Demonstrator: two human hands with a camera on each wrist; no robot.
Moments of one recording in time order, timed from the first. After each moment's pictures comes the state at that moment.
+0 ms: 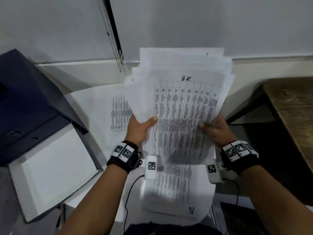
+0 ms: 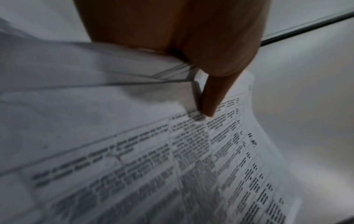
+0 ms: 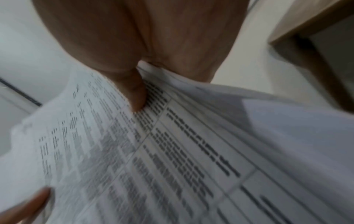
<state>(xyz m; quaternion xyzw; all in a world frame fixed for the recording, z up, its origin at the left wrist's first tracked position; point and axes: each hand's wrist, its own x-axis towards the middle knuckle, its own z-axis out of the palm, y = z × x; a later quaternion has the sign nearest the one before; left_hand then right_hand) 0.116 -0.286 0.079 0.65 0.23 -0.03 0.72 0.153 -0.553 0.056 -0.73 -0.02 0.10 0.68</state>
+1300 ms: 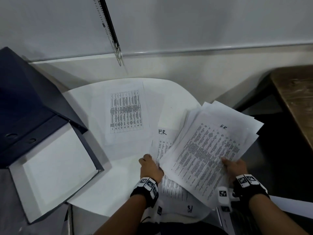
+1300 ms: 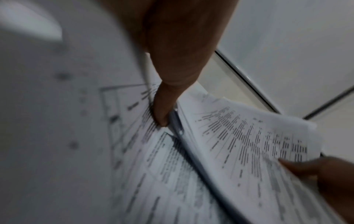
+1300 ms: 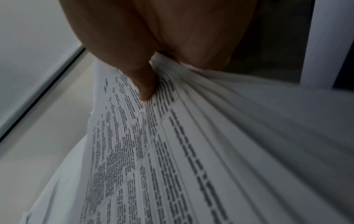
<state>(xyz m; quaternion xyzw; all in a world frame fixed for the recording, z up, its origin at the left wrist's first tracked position) 0.031 -0.326 -0.078 0.87 0.28 -0.23 0.33 0.068 -0.627 -0.084 -0.67 0.42 0.09 0.61</state>
